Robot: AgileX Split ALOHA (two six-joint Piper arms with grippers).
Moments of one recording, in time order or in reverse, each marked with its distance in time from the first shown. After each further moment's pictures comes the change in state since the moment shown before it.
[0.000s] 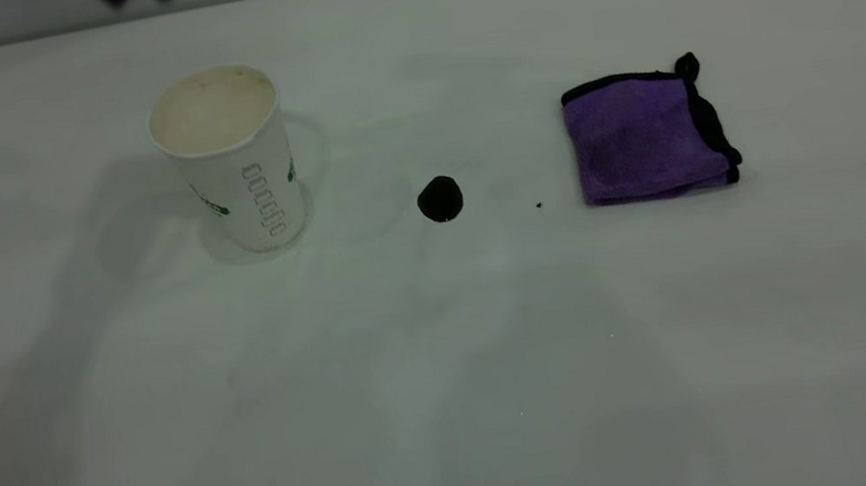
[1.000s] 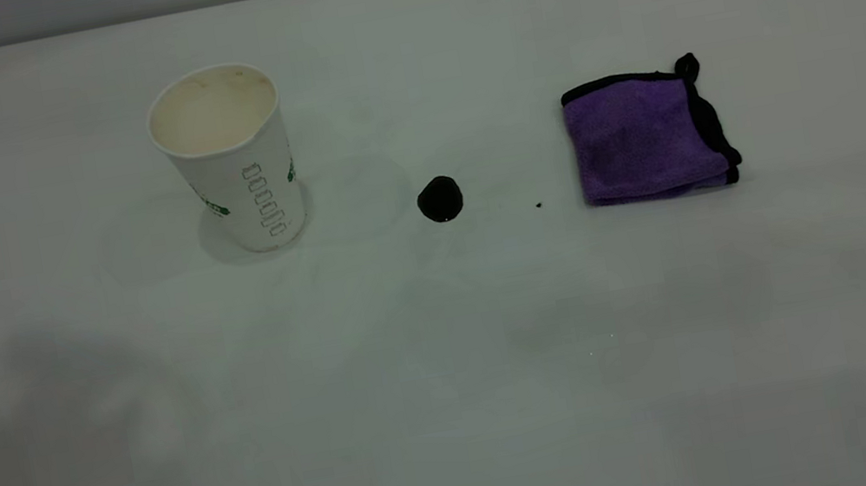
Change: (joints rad) left arm -0.063 -1.010 0.647 0.068 0.057 -0.169; right arm 0.000 0.000 0.000 0.000 0.000 0.000
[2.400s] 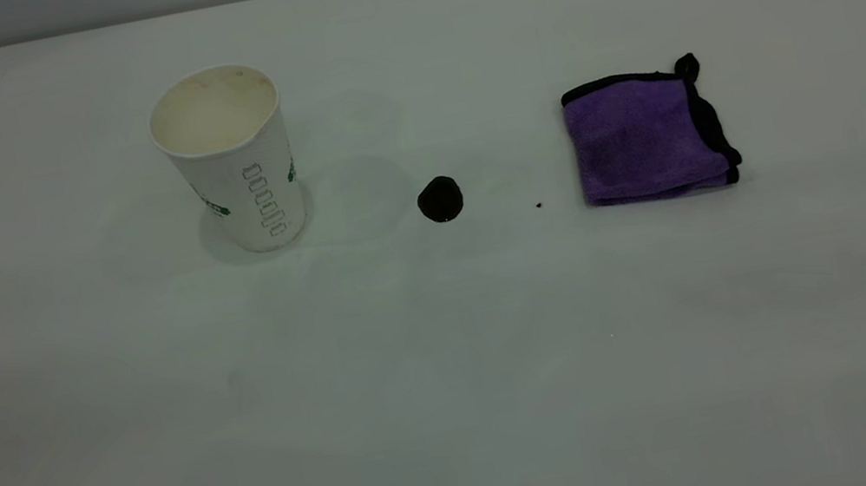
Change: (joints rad) left arm 0.116 -0.941 0.780 0.097 -0.064 0.020; right arm 0.000 0.000 0.000 0.001 0.000 0.000
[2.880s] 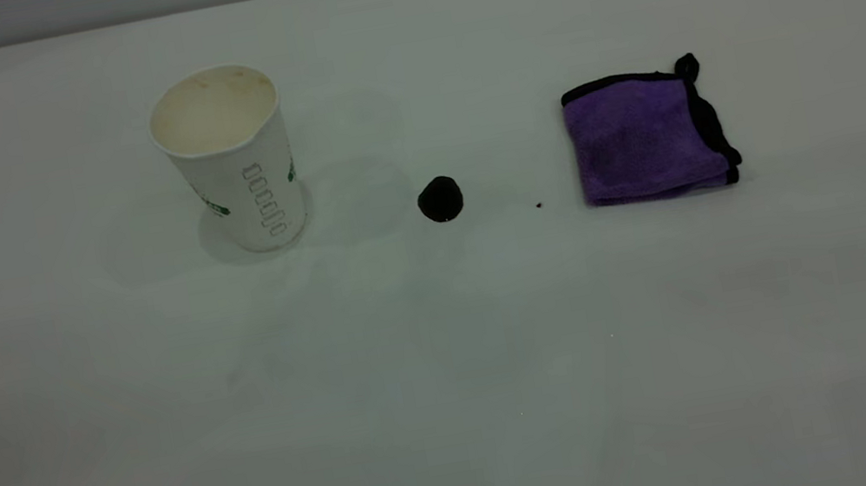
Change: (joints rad) left arm 0.131 -0.278 0.000 0.000 0.014 0.000; right arm 0.000 0.114 -0.020 0.027 -0.029 -0.029
